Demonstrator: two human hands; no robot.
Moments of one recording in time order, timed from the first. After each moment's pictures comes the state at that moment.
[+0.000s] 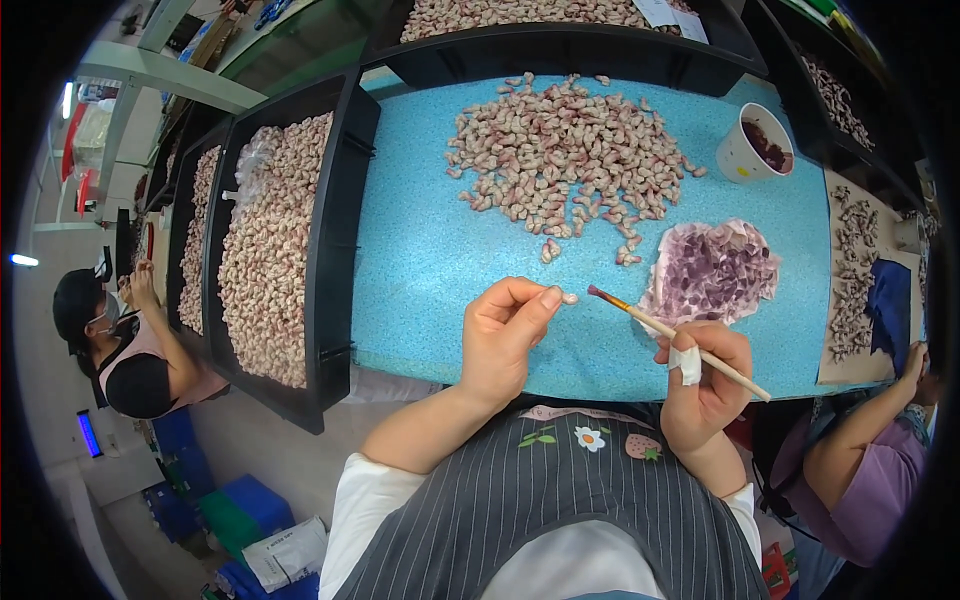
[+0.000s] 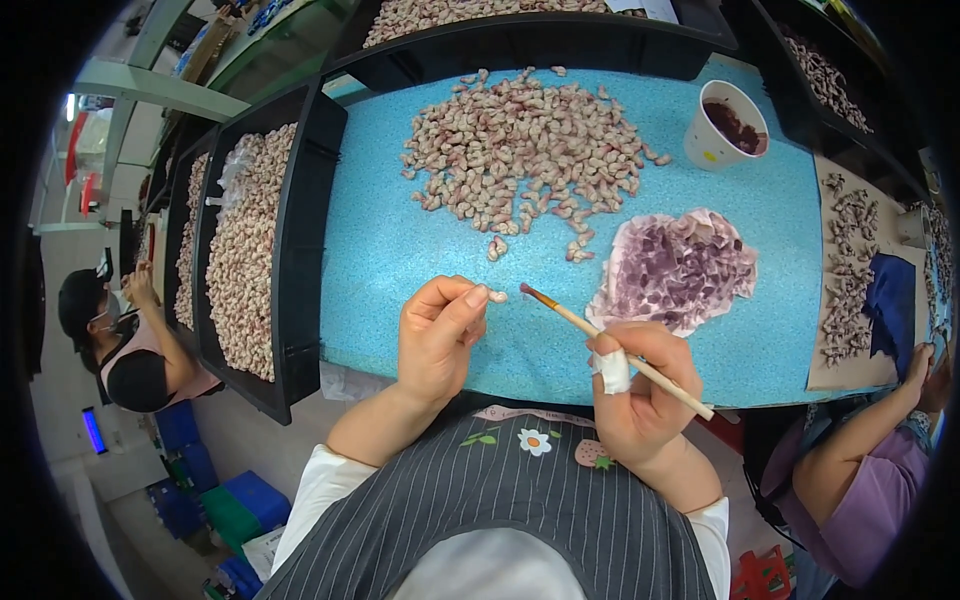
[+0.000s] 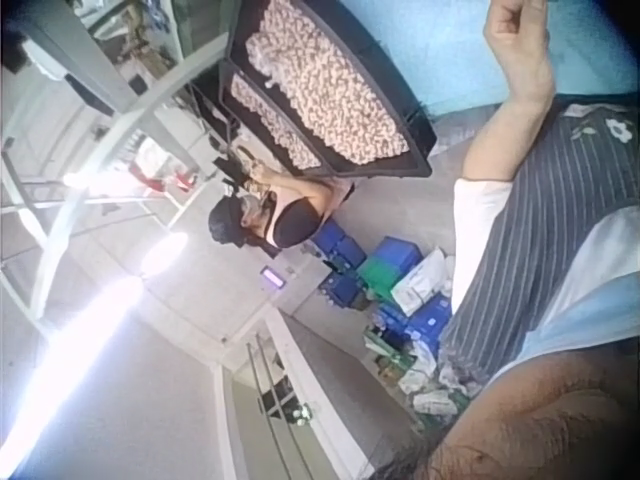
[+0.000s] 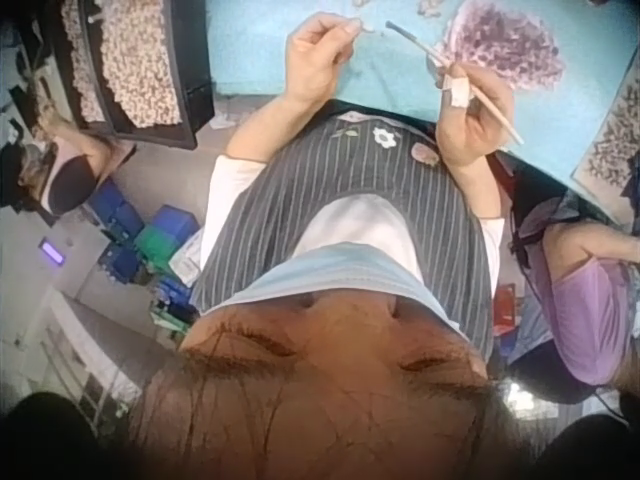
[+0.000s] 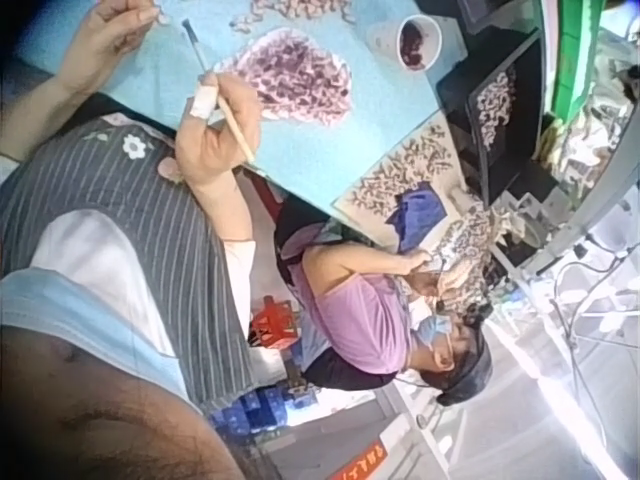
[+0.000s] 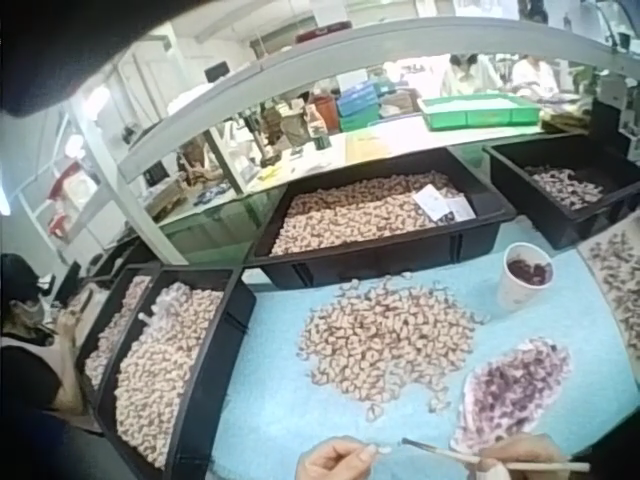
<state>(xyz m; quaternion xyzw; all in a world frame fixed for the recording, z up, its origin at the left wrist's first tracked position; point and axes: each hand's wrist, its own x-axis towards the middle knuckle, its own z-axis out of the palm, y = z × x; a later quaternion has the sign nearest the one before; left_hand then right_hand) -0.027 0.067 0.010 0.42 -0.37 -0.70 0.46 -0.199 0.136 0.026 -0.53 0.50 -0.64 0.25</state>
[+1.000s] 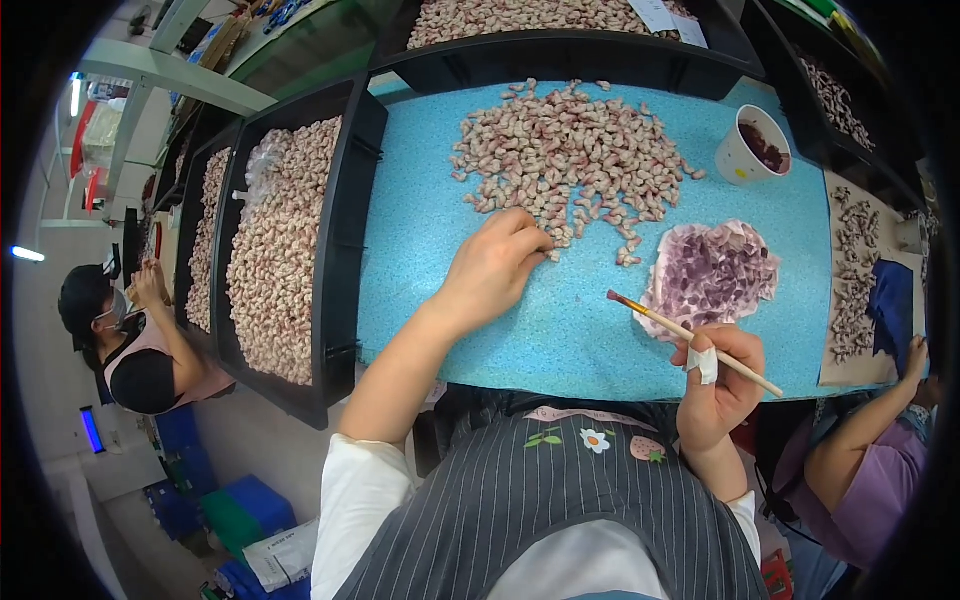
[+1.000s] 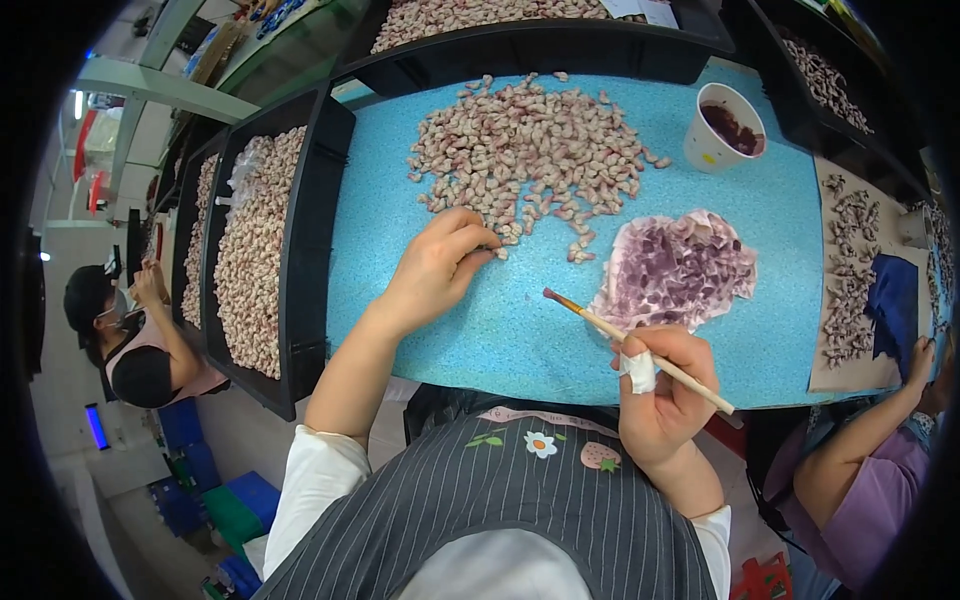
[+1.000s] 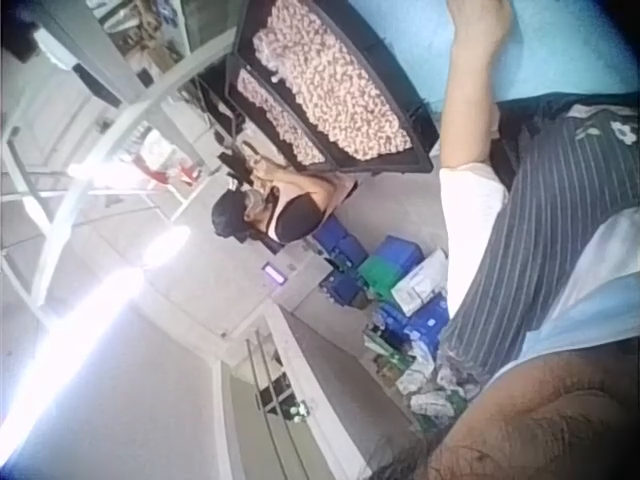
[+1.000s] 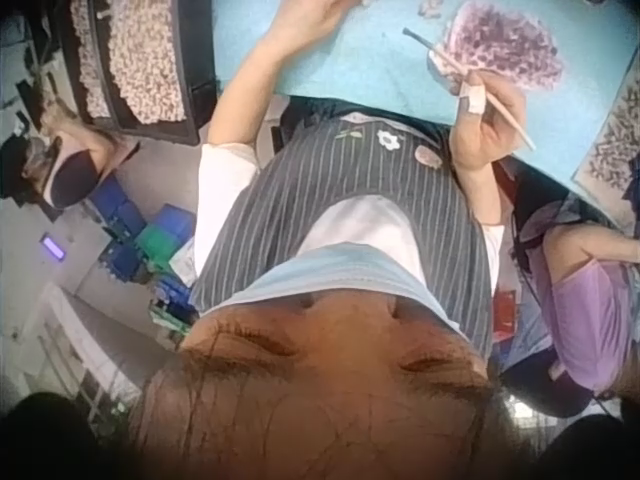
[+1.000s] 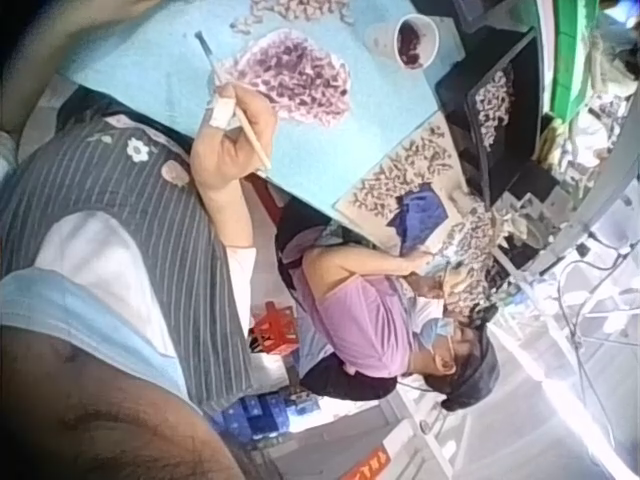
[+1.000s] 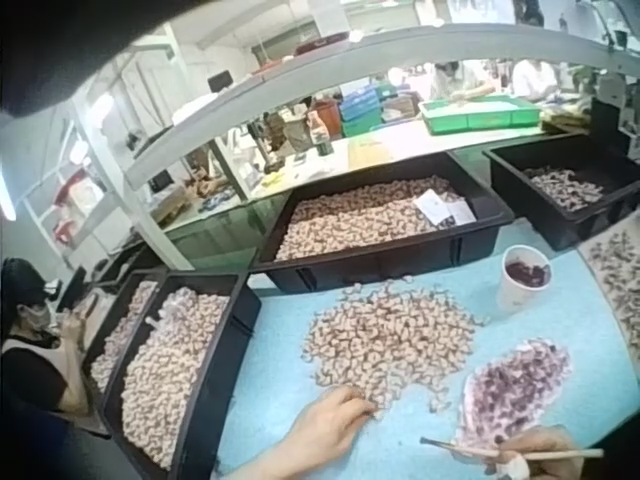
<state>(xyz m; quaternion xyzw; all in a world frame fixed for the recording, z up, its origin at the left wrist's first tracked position) -0.008 -0.009 0.006 0.33 -0.89 -0.23 0.21 -0.211 0.146 0.026 -0.48 0.52 -0.66 0.27</state>
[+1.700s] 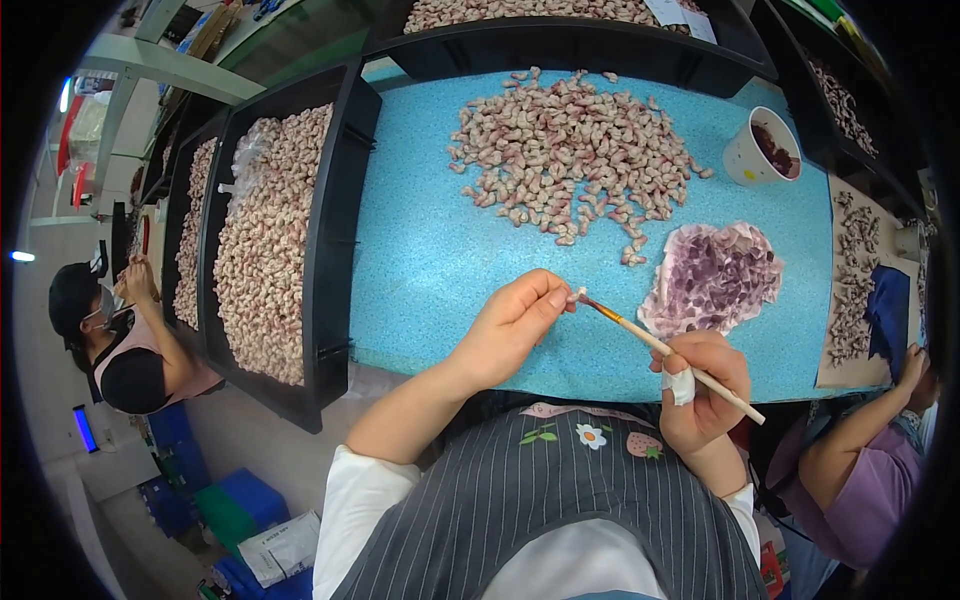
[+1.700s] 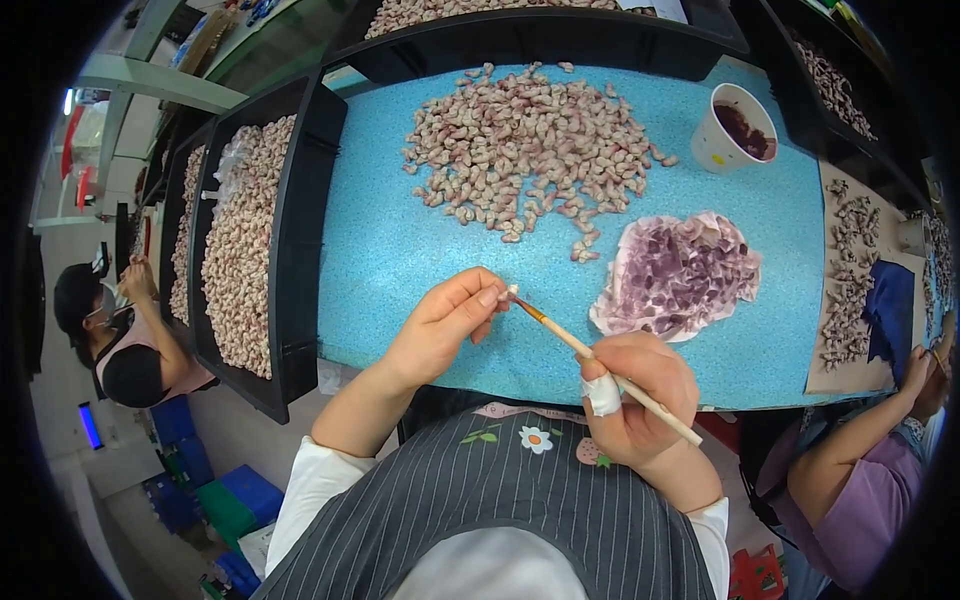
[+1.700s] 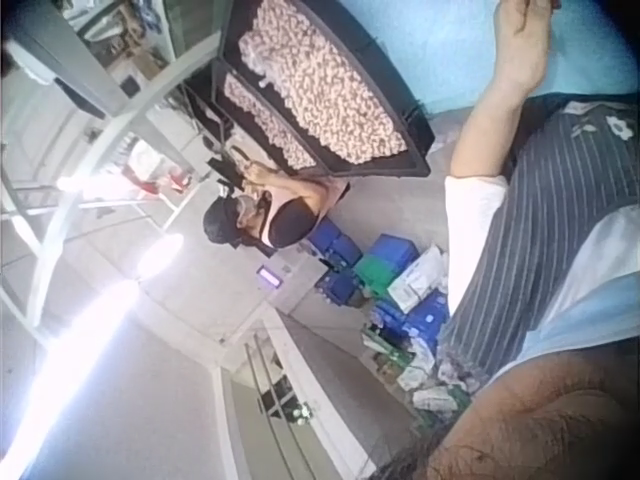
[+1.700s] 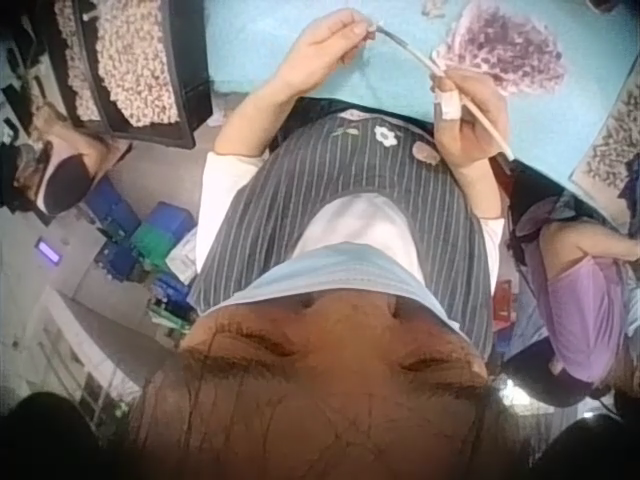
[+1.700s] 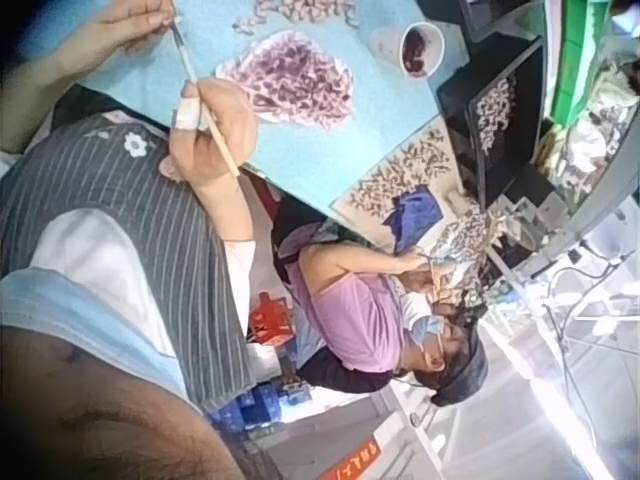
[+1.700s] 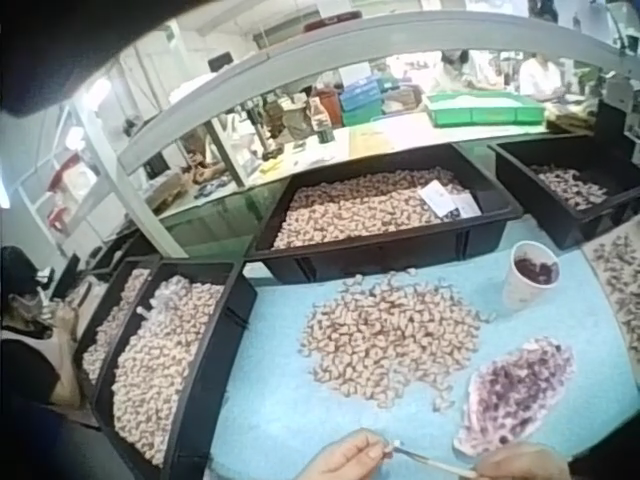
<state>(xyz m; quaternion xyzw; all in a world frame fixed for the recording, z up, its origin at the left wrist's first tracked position) -0.009 0.045 0.010 0.40 -0.50 -0.74 0.21 -0.203 0.131 0.032 -0.60 0.48 -0.59 0.22</state>
